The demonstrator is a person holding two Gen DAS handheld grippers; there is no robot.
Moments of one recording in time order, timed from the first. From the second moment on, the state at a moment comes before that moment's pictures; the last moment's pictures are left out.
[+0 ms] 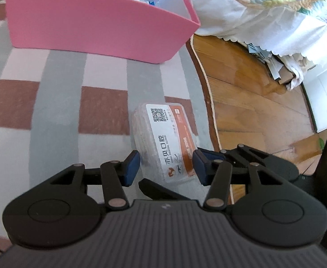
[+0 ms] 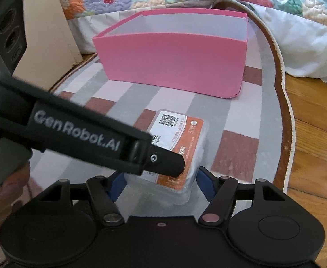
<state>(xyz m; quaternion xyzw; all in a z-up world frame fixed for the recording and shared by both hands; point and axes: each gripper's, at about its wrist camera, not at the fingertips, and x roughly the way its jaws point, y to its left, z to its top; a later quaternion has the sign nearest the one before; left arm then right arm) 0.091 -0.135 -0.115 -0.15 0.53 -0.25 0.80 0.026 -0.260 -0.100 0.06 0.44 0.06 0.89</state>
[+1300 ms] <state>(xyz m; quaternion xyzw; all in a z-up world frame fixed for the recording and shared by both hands) 0.143 -0.101 0.066 -0.16 0.42 -0.21 0.87 0.088 -0.246 0.079 0.02 0.38 0.12 0.92</state>
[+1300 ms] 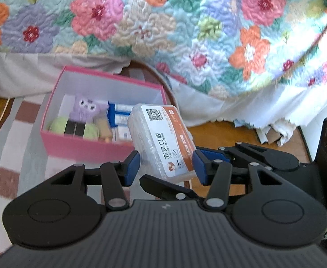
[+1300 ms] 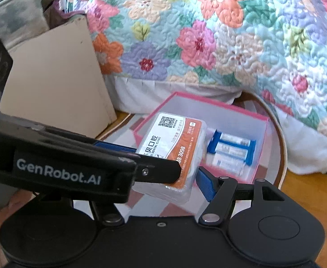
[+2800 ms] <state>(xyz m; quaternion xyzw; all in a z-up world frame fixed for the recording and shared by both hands) 0.371 -0.108 -0.119 -0.23 0.52 -0.15 0.81 0.317 -0.312 -0.080 -0.02 0.51 0.07 0.86</state>
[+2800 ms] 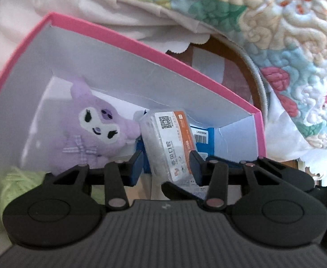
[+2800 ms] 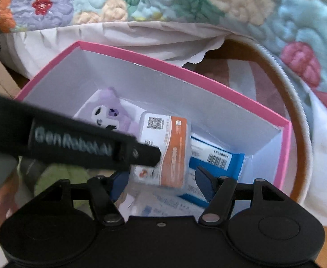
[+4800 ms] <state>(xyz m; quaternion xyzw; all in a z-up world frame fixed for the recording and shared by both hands) 0.103 -0.036 0.074 -0.04 0.45 -0.13 0.88 0.070 -0.259 0.092 0.06 0.44 0.04 0.90</state>
